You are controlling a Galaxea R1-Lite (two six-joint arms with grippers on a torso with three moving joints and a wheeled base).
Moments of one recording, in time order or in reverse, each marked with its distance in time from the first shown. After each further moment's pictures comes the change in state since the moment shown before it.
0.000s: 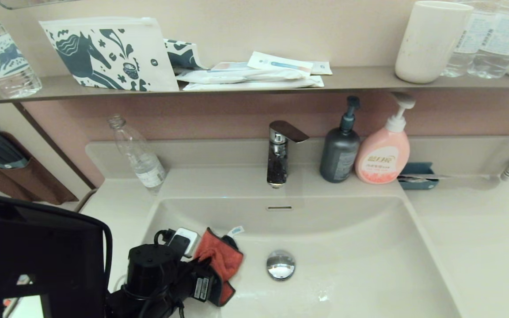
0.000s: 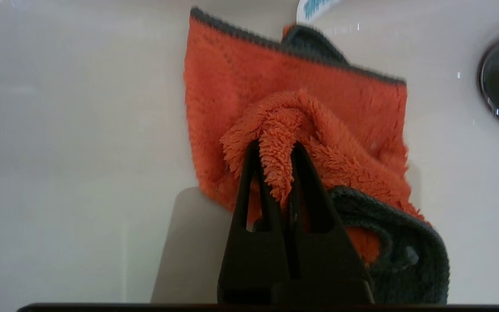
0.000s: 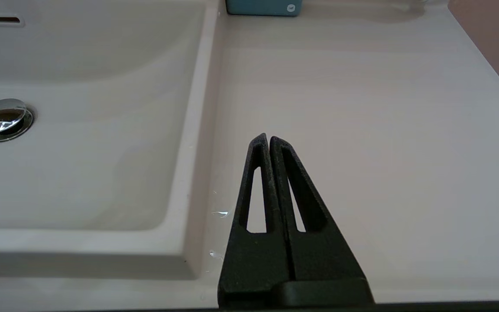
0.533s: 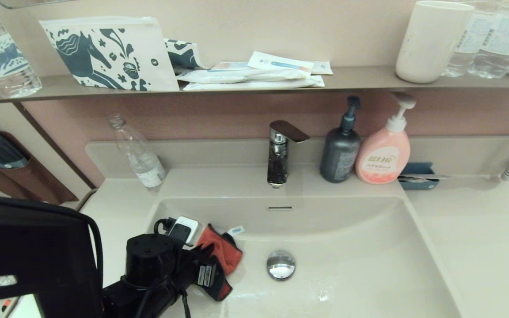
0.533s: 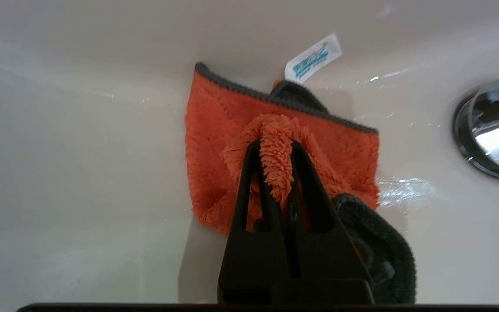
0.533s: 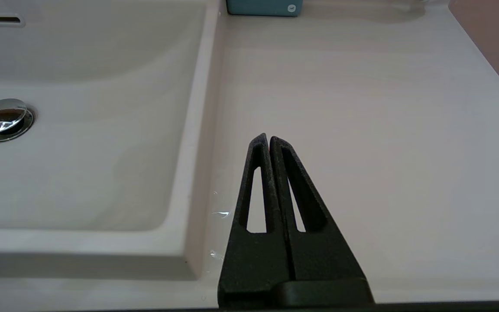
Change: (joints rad) left arm -0.009 -0.052 -0.071 0.008 0.004 0.026; right arm 0.000 0.000 0.000 0.000 0.000 0.000
